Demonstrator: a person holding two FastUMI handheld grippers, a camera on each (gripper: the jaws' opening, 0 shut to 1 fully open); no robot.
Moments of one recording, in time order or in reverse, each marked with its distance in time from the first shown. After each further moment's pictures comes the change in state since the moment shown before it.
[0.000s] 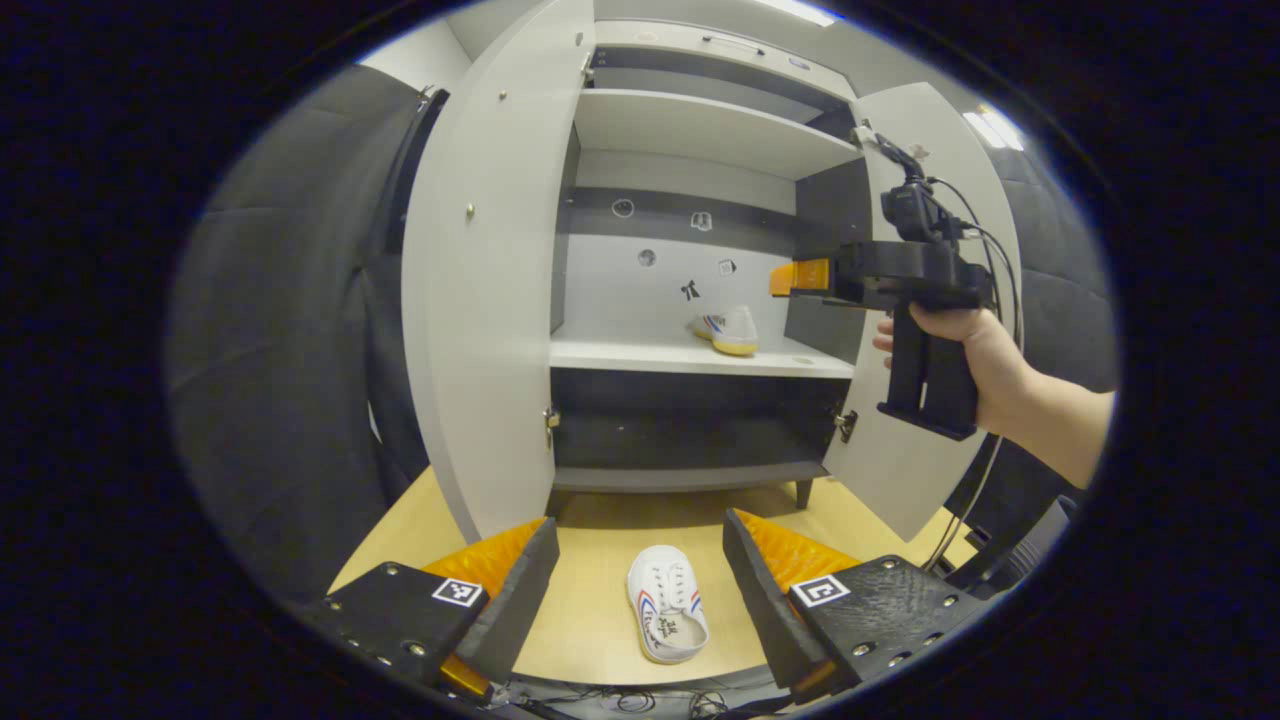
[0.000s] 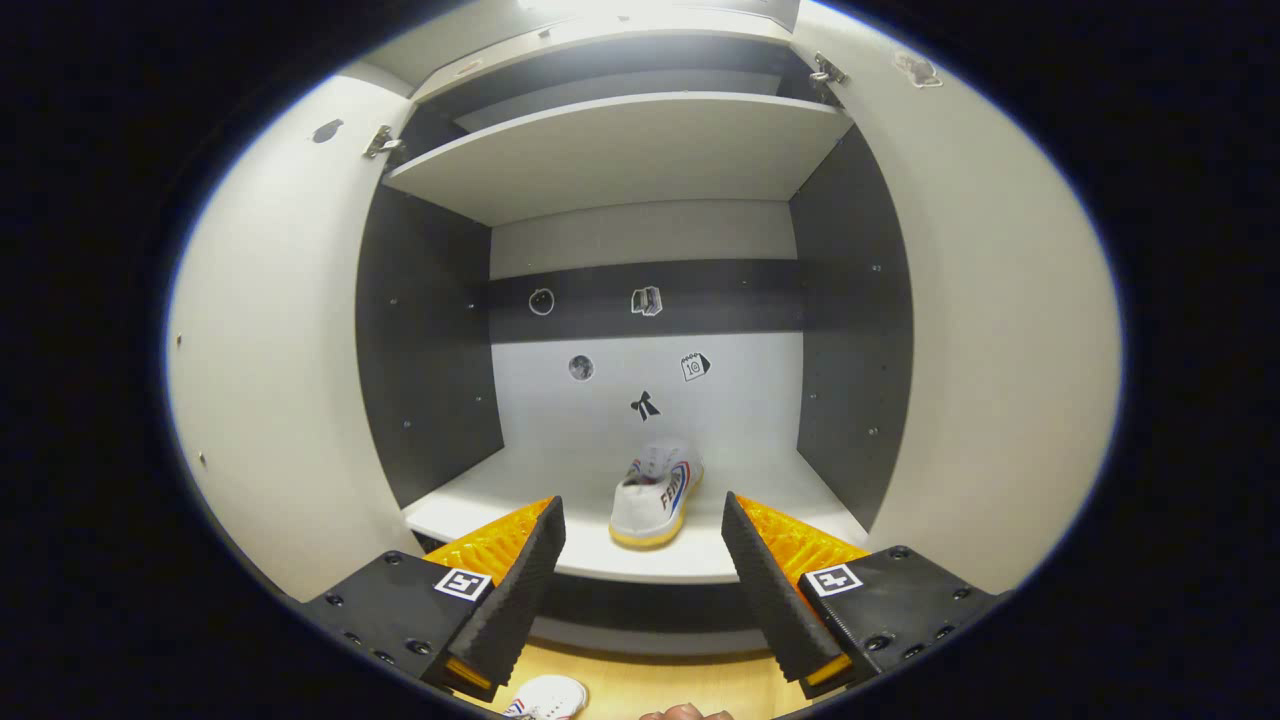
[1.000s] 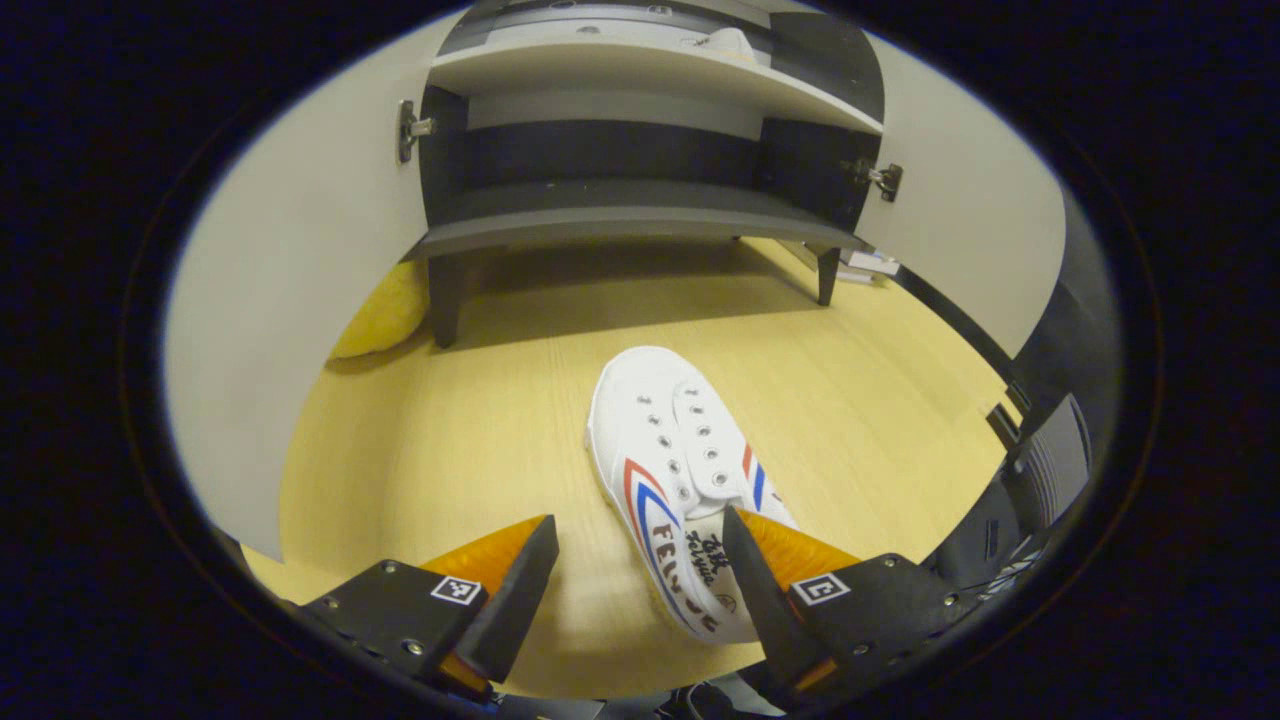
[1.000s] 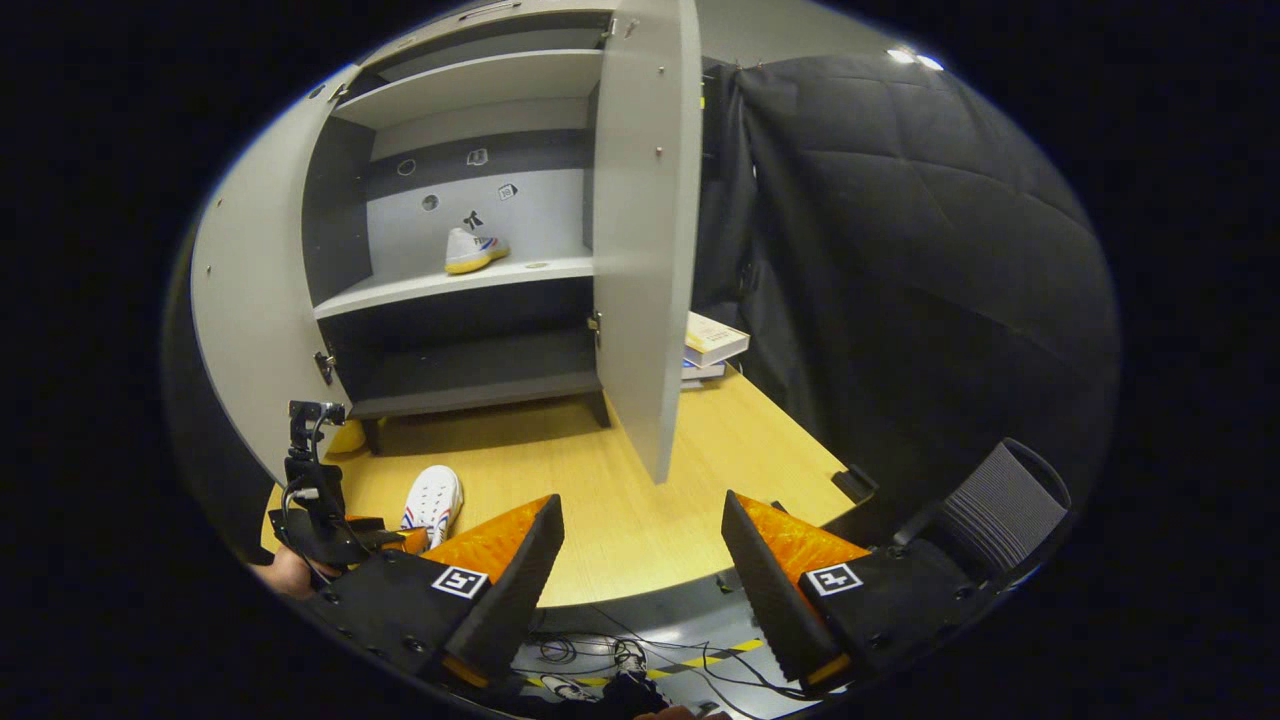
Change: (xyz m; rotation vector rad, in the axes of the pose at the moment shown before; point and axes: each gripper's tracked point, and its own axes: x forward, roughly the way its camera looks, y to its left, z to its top) left arm 0.143 0.006 -0.241 0.096 0.510 -0.151; right arm -0.294 -0.094 -0.196 0.113 0.414 -0.472
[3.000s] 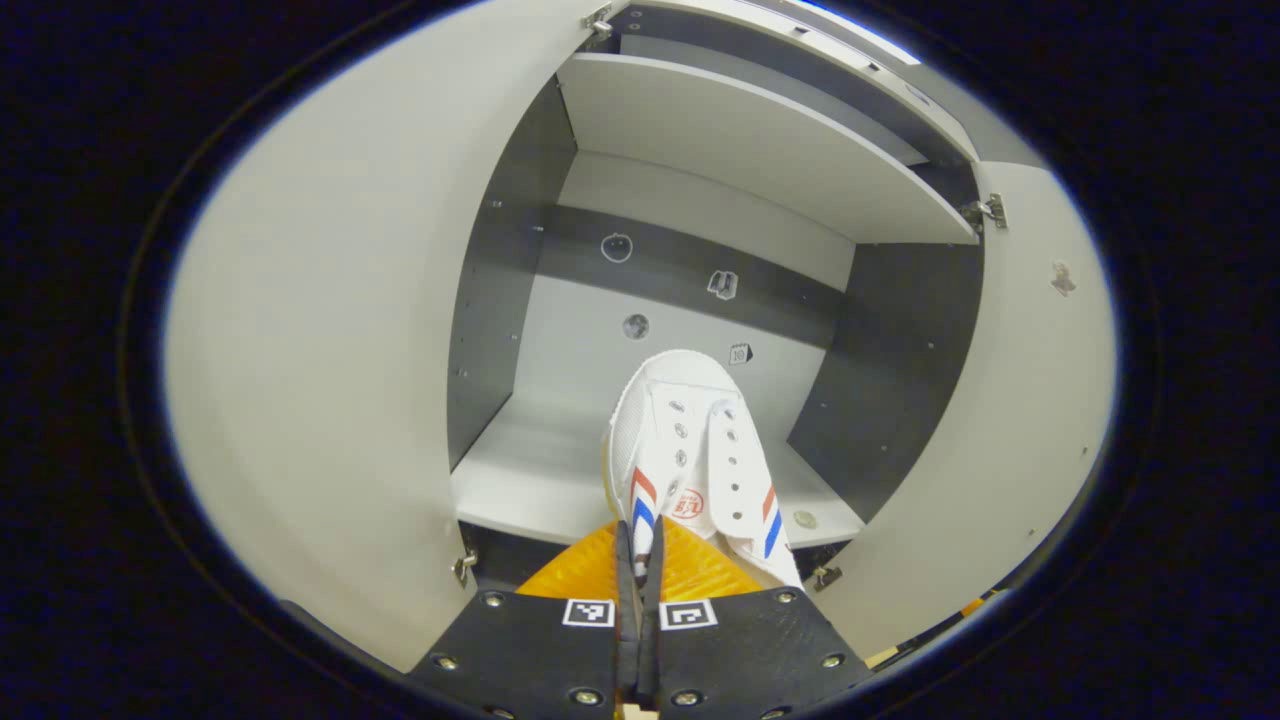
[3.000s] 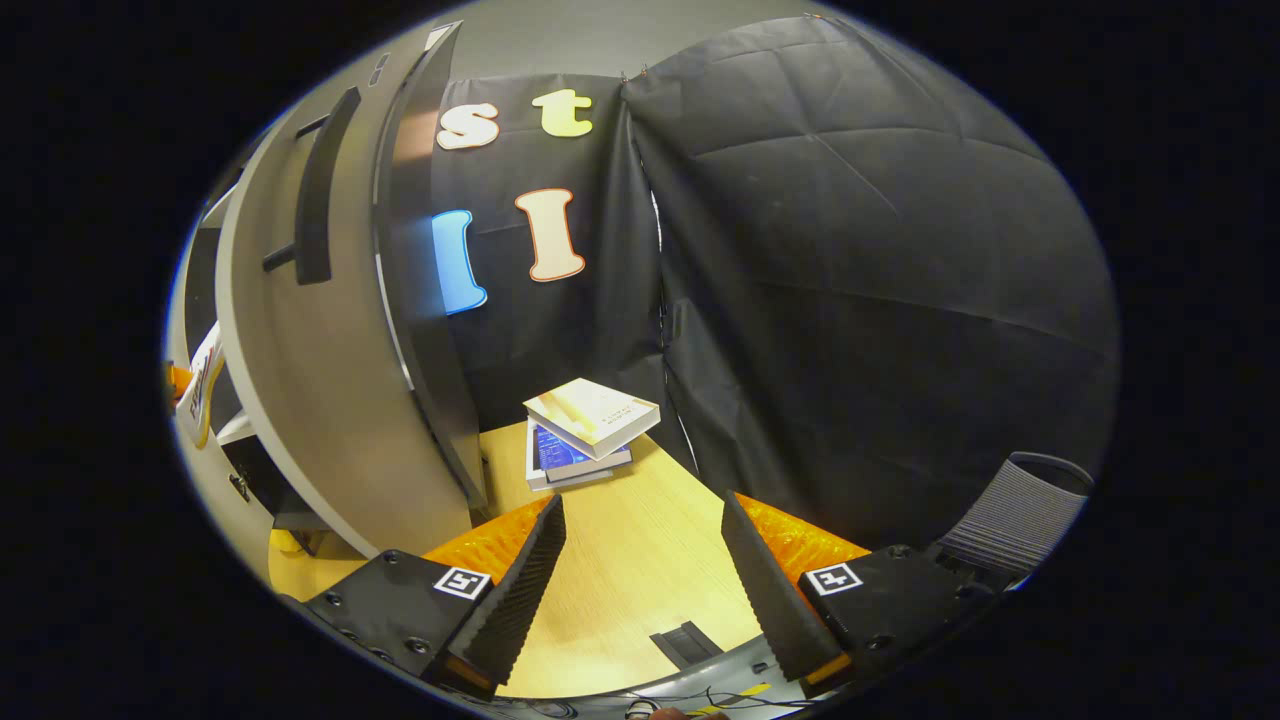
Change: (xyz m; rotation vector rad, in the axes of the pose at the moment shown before) left arm -0.149 0.057 0.179 -0.238 -0.598 0.114; right arm 0.150 -0.160 0.103 0.195 -0.153 -0.051
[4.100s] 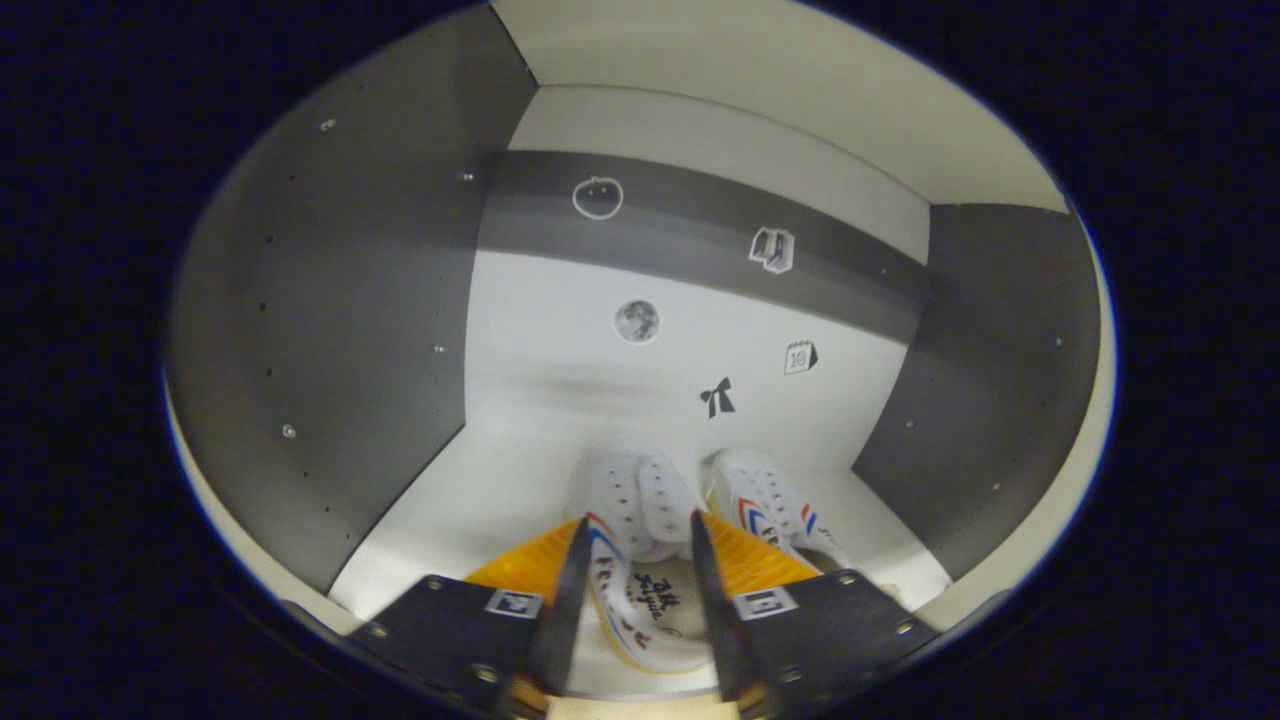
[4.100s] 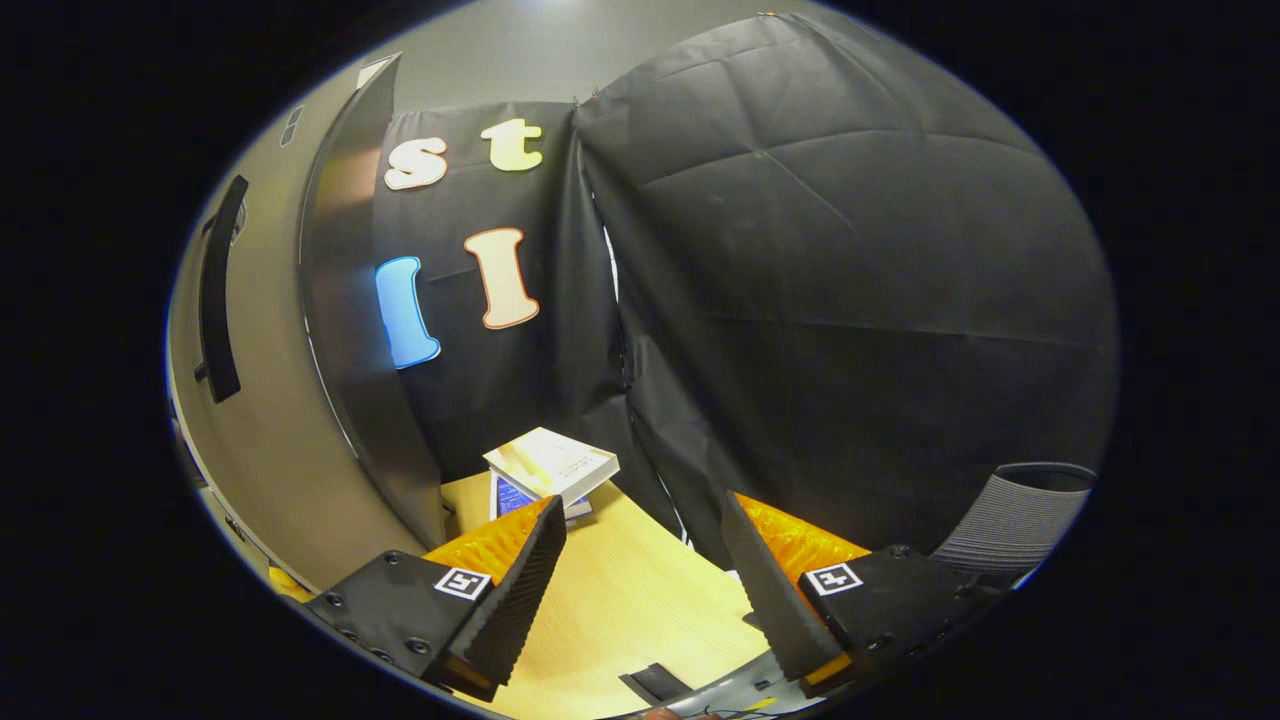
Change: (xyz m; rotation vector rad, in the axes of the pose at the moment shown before) left arm 0.000 -0.007 -0.007 0.012 0.018 0.021; right arm 0.021 -0.048 0.056 0.064 -0.111 -0.068
